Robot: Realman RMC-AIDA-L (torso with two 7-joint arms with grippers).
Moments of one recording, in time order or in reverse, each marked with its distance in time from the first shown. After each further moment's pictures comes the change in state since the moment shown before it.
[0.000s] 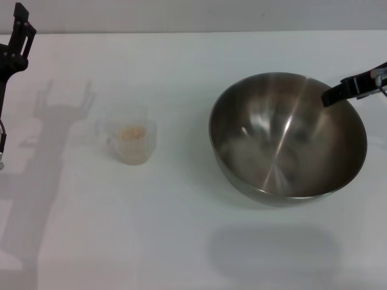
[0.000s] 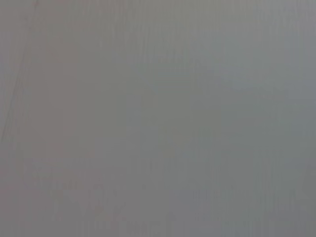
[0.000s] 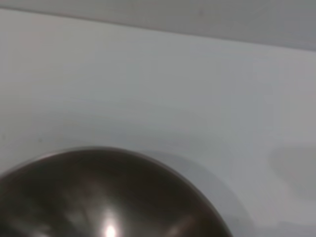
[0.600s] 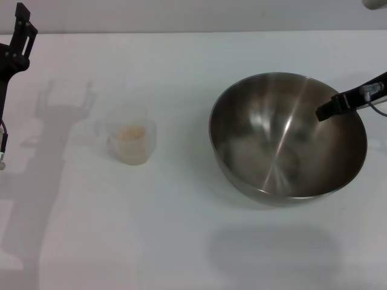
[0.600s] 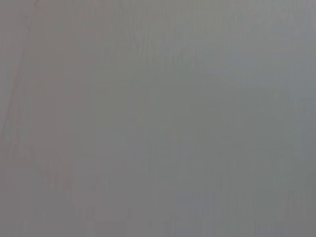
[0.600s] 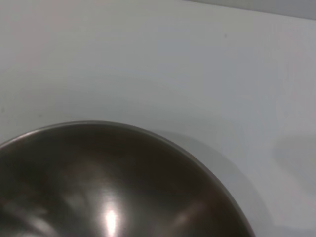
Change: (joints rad) left arm -0.001 -0.003 0.000 0.000 0.000 -0.001 0.000; right arm 0.024 0.011 0.013 0.141 0.007 -0.065 -0.085
